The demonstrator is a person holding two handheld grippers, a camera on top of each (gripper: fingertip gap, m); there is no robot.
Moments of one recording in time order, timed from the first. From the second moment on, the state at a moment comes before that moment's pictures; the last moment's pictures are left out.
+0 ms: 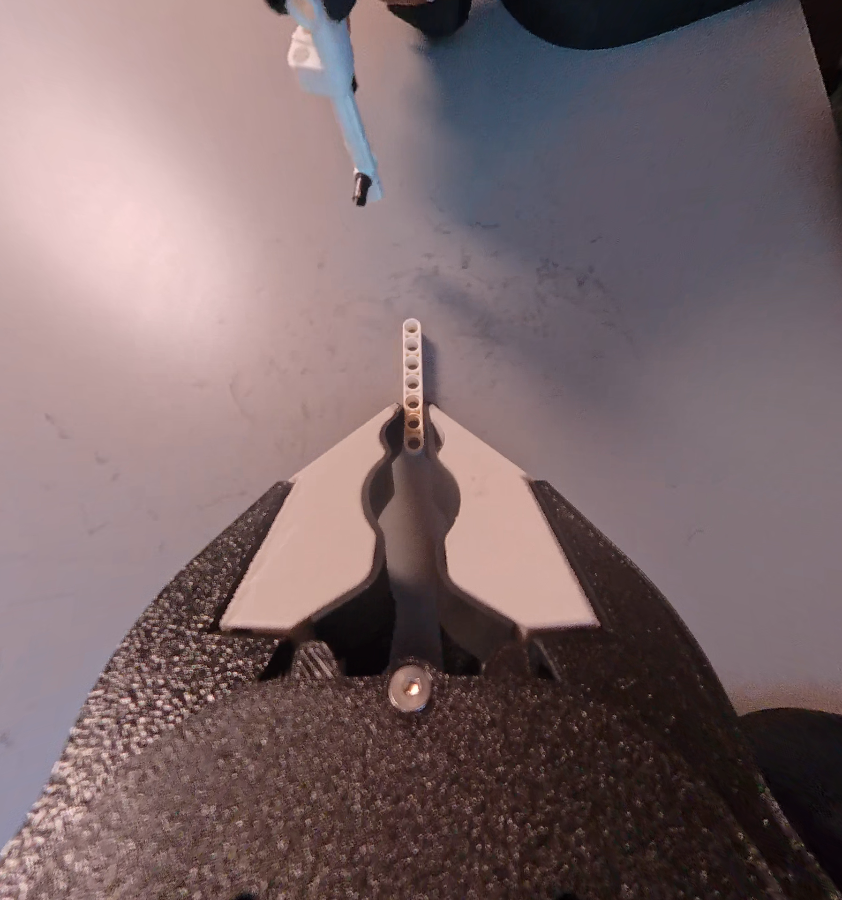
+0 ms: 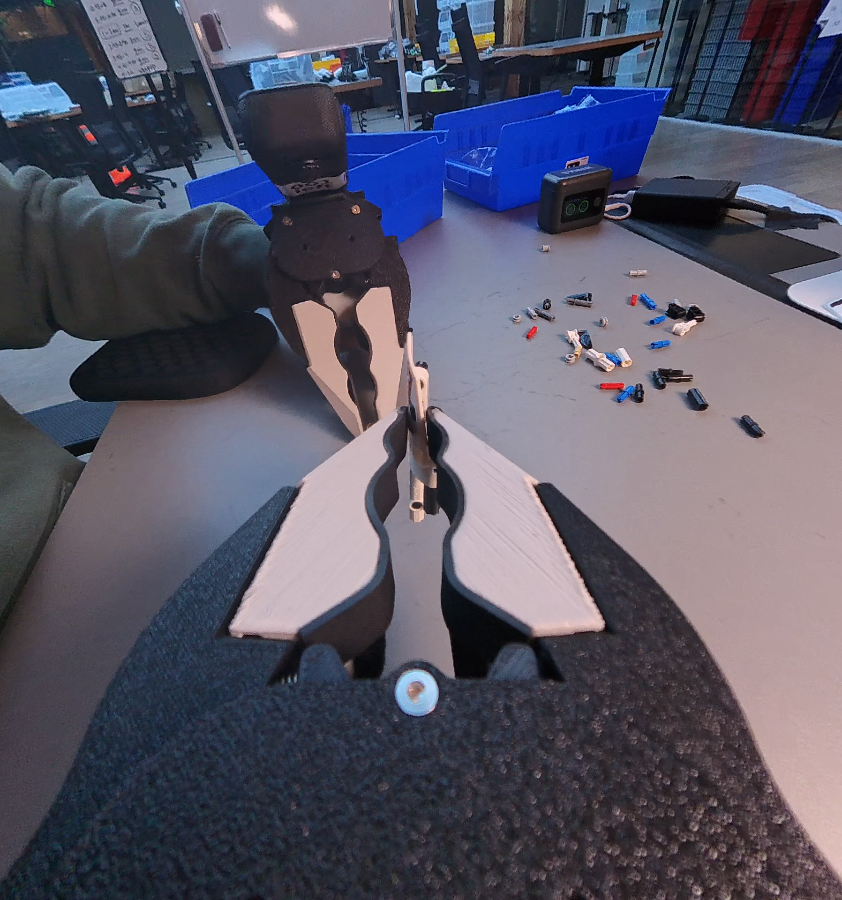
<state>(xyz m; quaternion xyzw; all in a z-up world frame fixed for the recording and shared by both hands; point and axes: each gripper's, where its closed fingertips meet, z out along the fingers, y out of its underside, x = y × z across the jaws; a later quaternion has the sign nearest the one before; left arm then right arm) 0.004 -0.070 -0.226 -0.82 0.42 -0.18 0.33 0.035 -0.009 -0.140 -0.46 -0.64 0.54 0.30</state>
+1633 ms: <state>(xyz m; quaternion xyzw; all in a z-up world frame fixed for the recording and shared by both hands) 0.045 -0.058 -0.225 -0.83 0.38 -0.24 0.32 0.067 -0.034 -0.206 -0.39 -0.92 0.09 0.01</state>
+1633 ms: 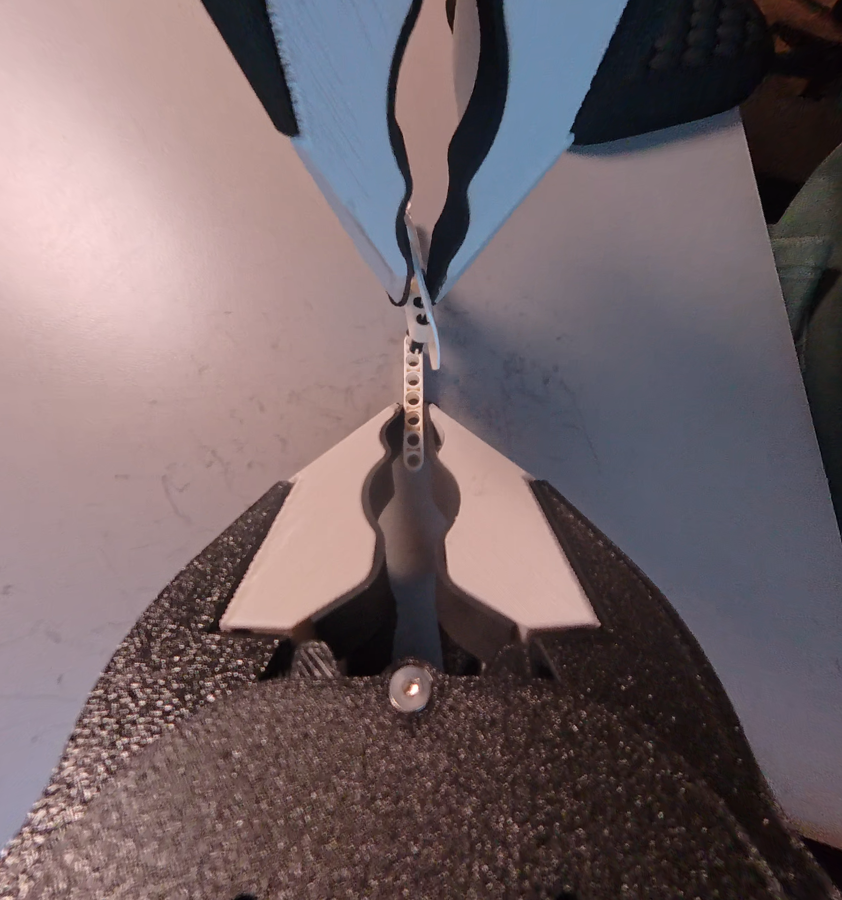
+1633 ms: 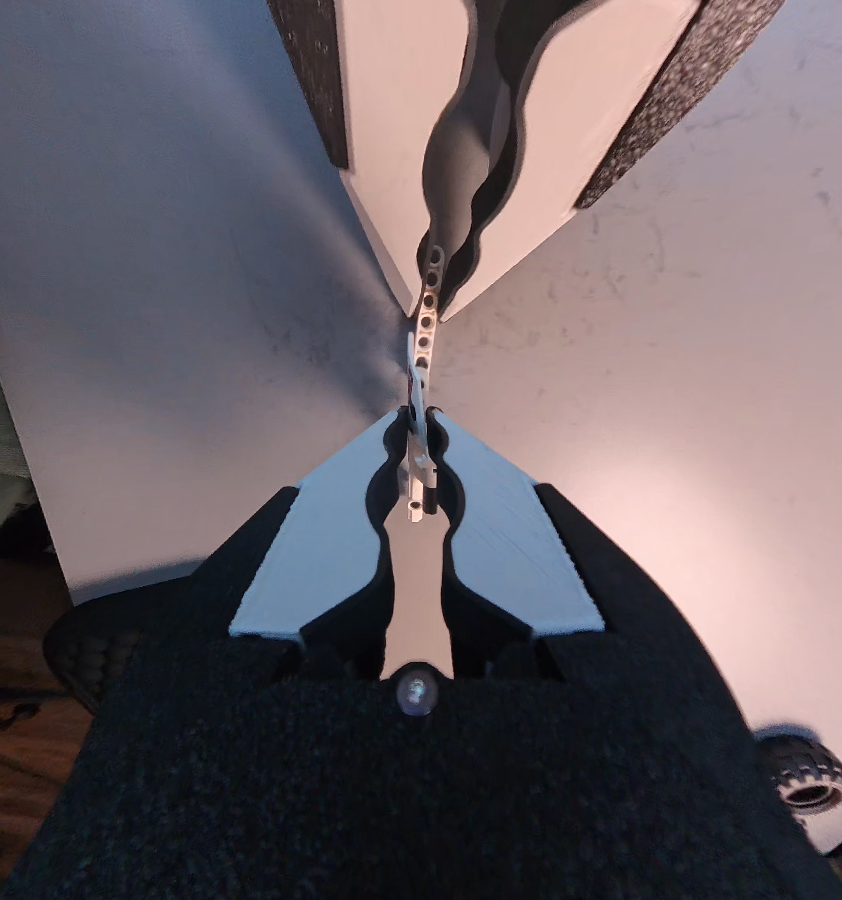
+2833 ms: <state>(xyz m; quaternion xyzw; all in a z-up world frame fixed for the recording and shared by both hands) 0.046 -0.054 -0.199 -0.82 0.36 -0.23 0.38 0.051 -0.042 -0.204 -0.39 -0.90 0.19 0.05</state>
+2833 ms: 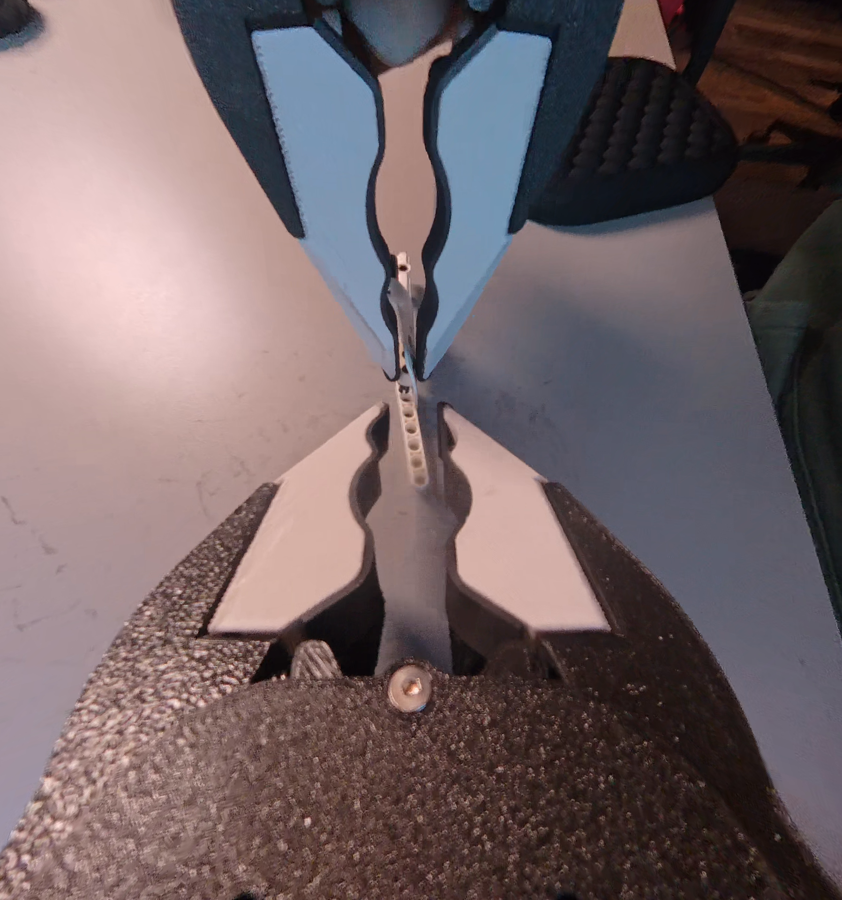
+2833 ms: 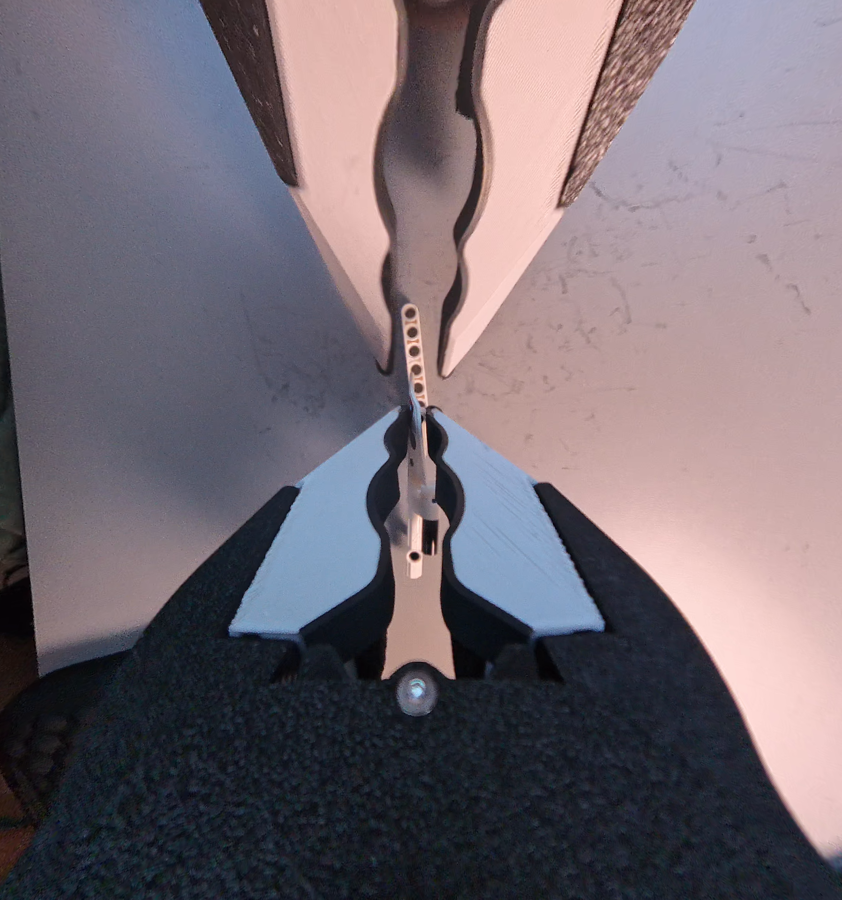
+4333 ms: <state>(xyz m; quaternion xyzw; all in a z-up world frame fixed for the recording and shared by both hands) 0.040 -0.060 -0.226 -0.84 0.37 -0.21 0.33 0.046 -0.046 -0.208 -0.43 -0.87 0.26 0.05</state>
